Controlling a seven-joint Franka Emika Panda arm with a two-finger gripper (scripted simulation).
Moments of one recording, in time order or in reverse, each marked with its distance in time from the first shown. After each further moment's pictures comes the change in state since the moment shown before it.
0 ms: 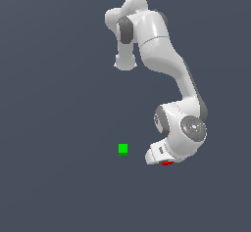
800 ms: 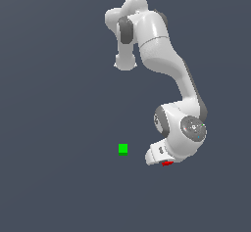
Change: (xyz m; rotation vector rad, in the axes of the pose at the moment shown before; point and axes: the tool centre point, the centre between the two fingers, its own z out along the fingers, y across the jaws) arm 0.000 0.000 0.002 0.000 0.000 0.000
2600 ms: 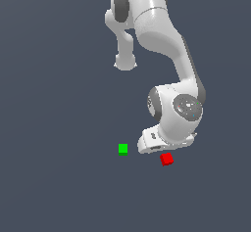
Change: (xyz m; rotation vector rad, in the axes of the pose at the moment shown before) arm -0.026 0.030 -0.067 0.001 0.004 0.041
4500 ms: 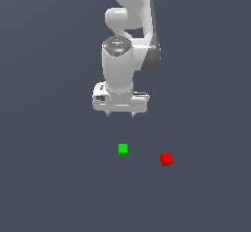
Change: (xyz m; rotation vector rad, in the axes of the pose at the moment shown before) arm -0.139 0.148 -0.089 -0.003 0.011 0.207
